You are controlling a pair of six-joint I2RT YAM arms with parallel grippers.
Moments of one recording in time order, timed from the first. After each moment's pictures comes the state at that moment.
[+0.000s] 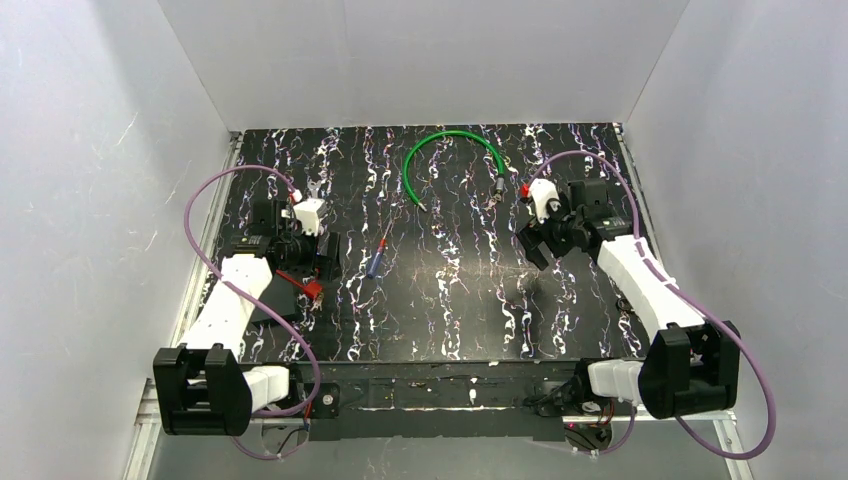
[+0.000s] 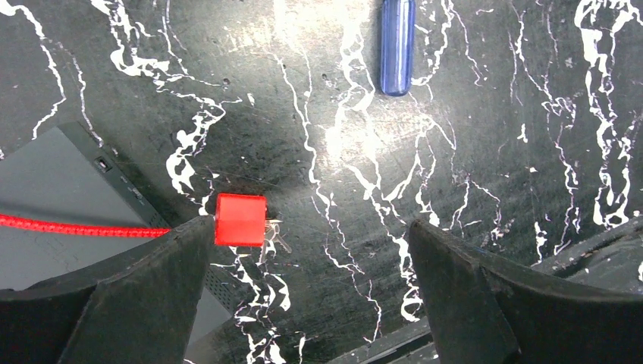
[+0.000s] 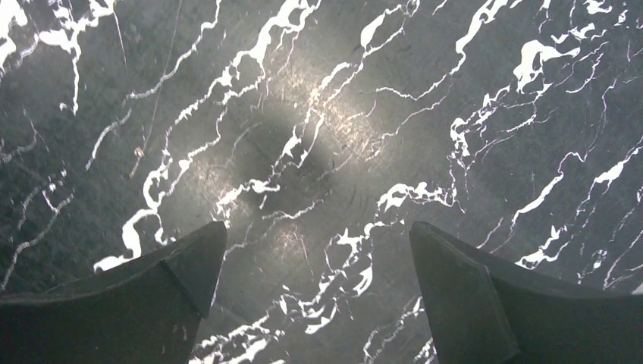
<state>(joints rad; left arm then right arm) -0.03 1.18 0.85 -0.71 0.34 0.16 0.19 1.24 0.91 -0.54 -0.27 -0.50</state>
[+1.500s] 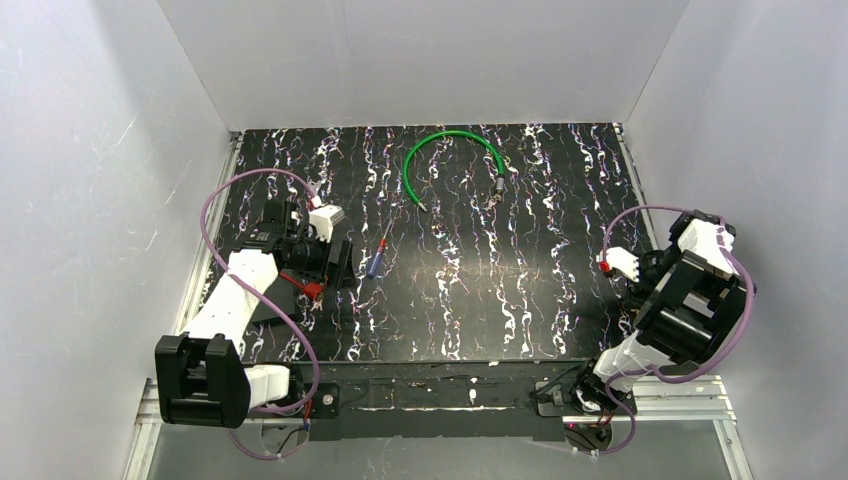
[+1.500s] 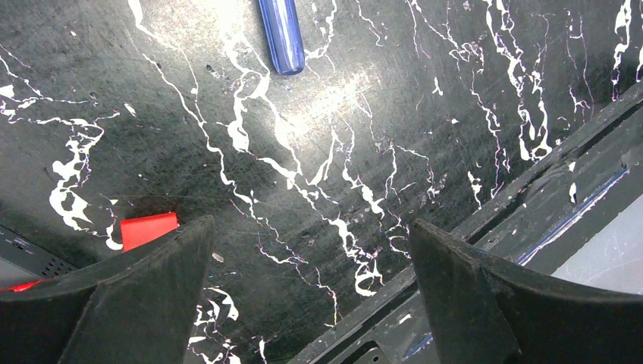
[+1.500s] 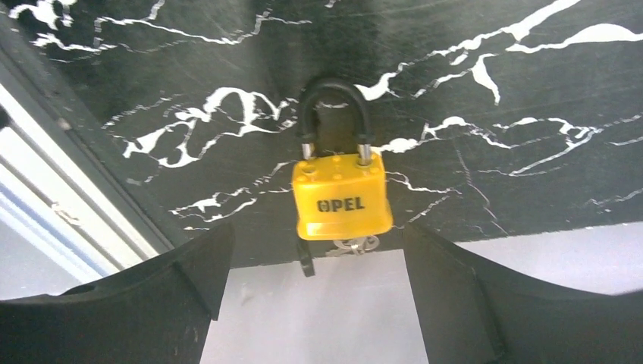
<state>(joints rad) -0.08 1.23 0.86 -0.77 0.53 0.23 -0.58 1.58 1.06 -1.16 -0.12 -1.93</state>
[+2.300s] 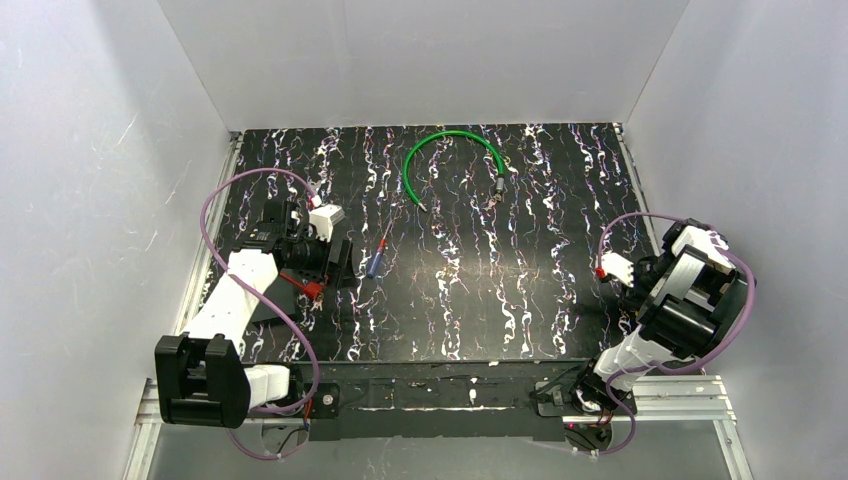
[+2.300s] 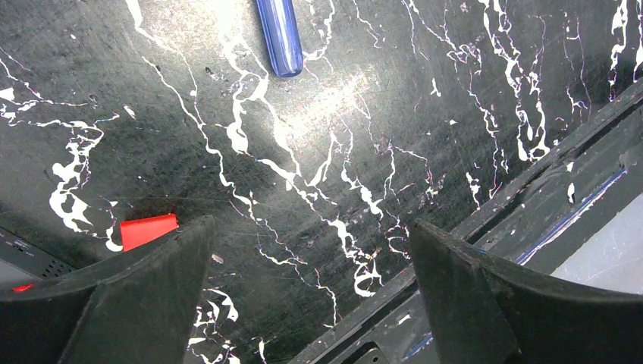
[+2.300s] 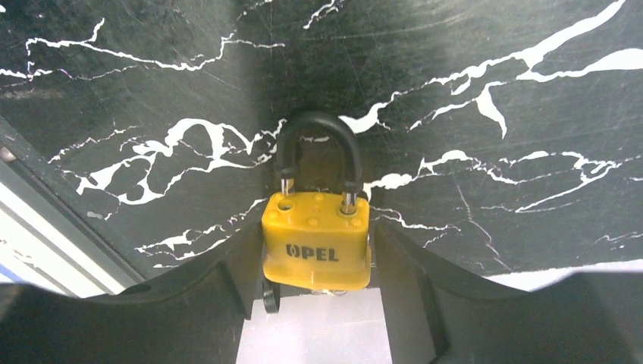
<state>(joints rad) -0.08 1.23 0.86 -0.77 0.54 0.23 -0.58 1.62 0.99 -1.02 -0.12 -1.94</state>
